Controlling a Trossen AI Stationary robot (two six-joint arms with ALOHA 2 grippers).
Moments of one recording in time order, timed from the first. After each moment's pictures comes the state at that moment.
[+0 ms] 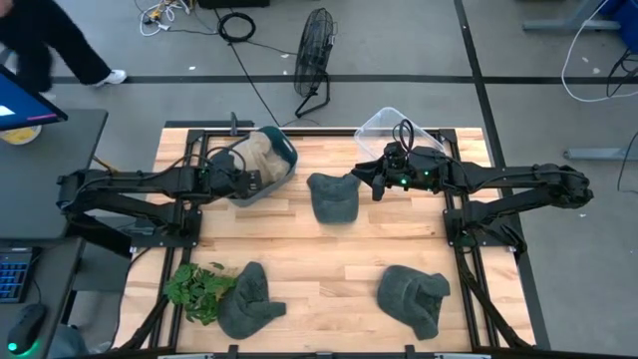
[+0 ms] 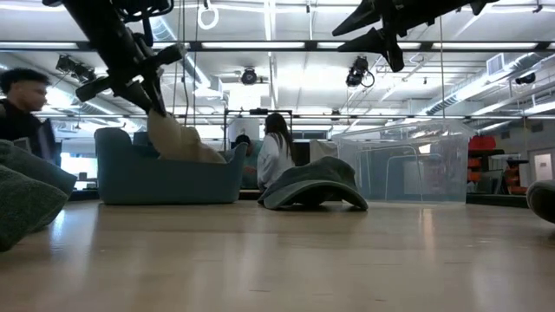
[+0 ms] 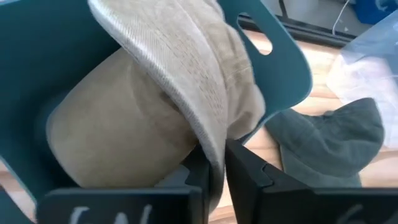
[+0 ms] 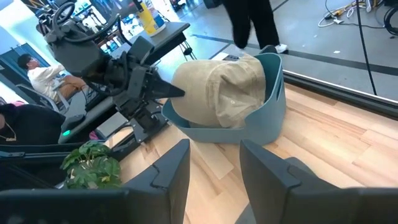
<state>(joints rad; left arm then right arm) 0.11 1.02 0.76 -0.73 -0.61 -1.31 -0.13 1.07 0.81 0.00 0.17 0.57</state>
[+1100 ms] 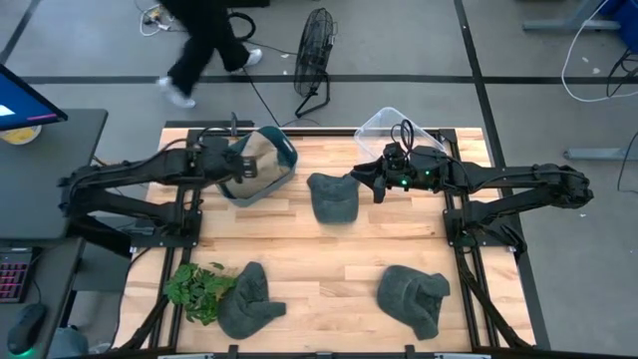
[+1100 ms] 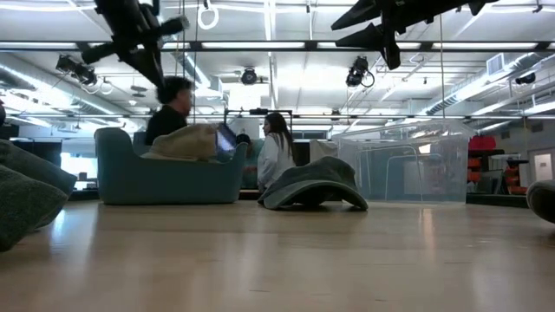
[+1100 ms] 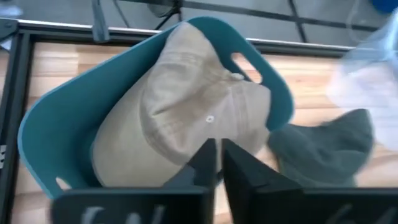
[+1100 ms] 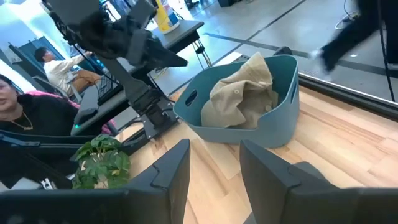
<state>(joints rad) 0.18 1.06 1.04 -1.00 -0.61 -1.19 -0.13 1.07 0.81 0.02 0.12 0.53</state>
